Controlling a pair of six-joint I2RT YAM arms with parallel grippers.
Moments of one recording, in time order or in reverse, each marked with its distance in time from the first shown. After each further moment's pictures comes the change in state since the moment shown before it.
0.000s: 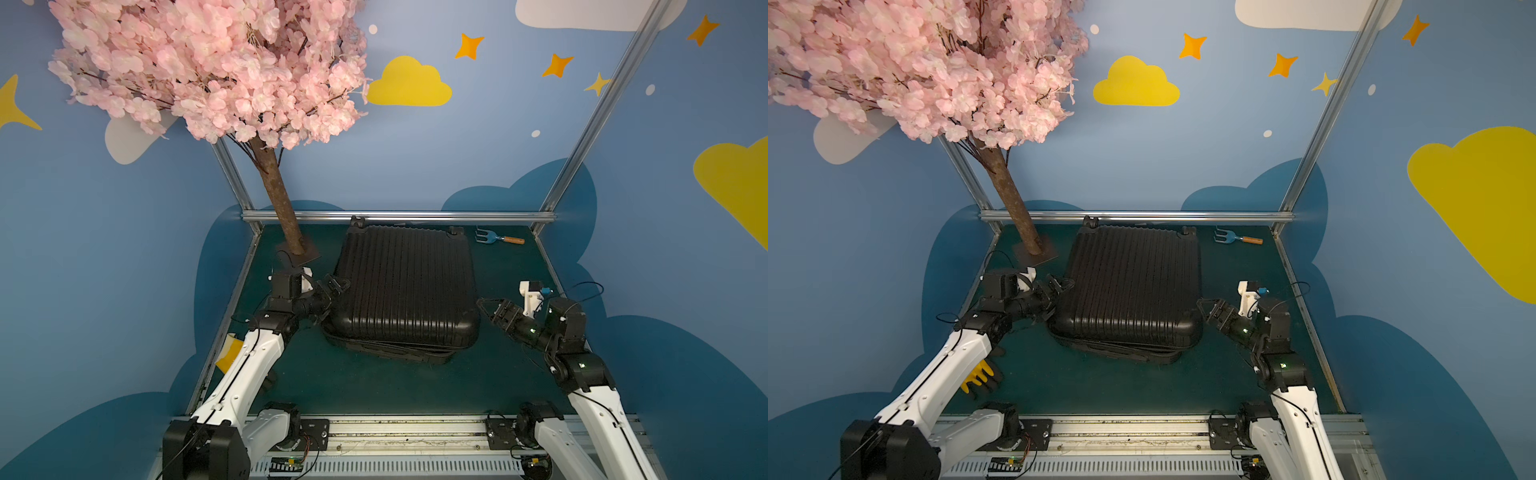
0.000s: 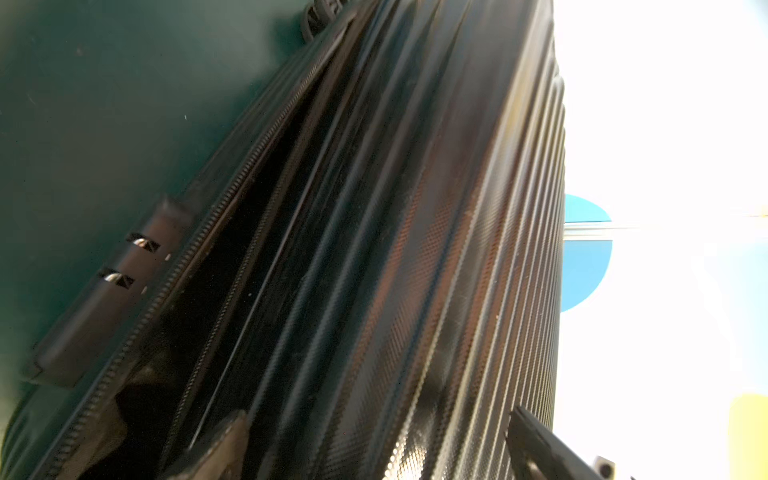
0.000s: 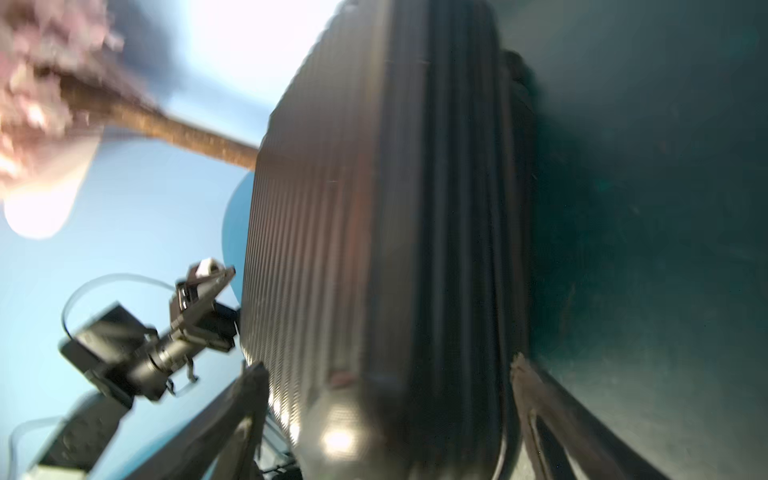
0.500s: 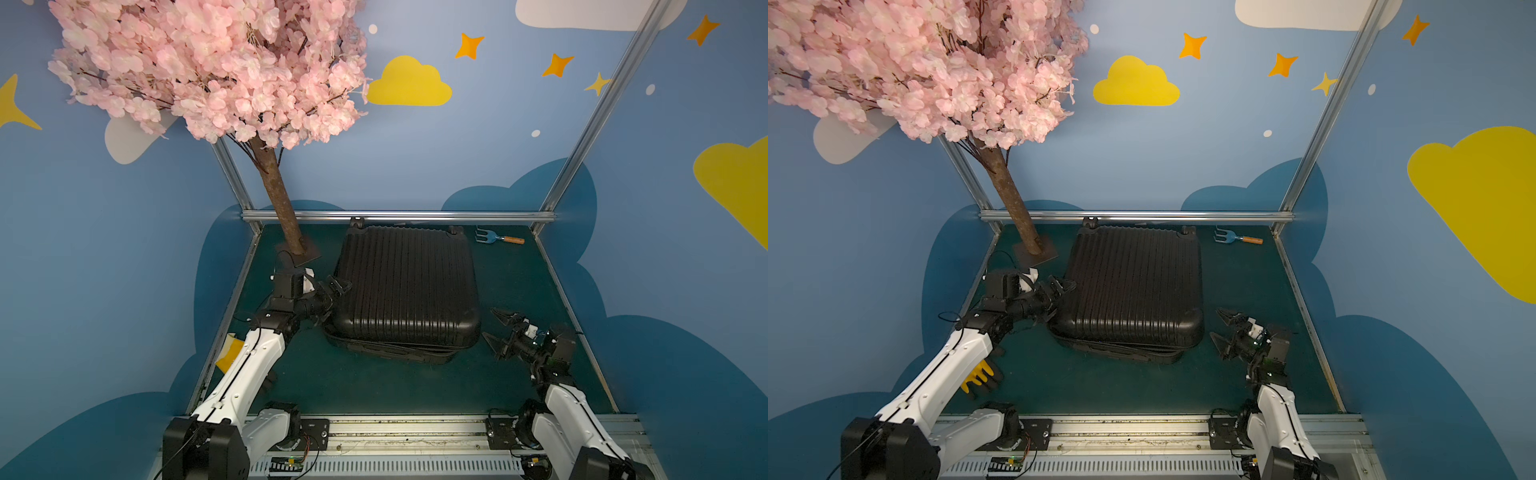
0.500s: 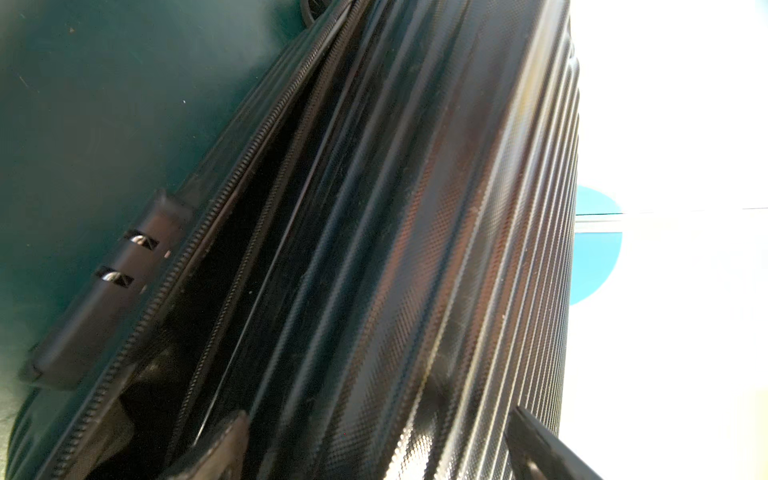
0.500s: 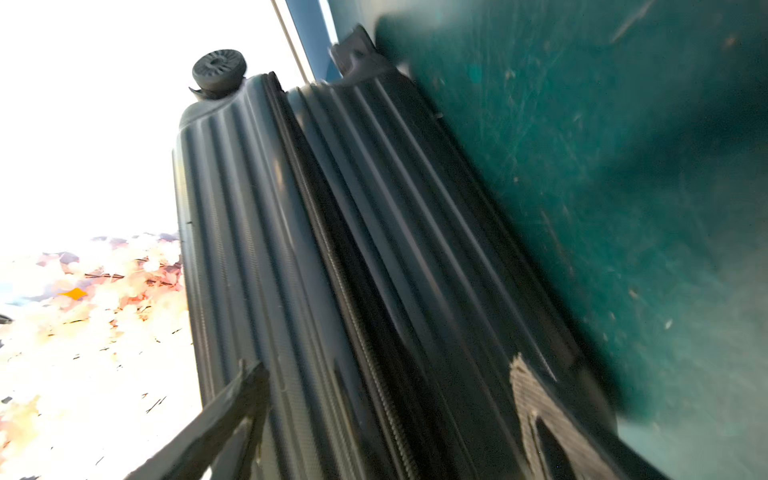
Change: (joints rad) left arm -0.007 0.006 0.000 -0.008 0.000 0.005; right arm -0.256 0.176 -0.442 0.698 -0.315 0.751
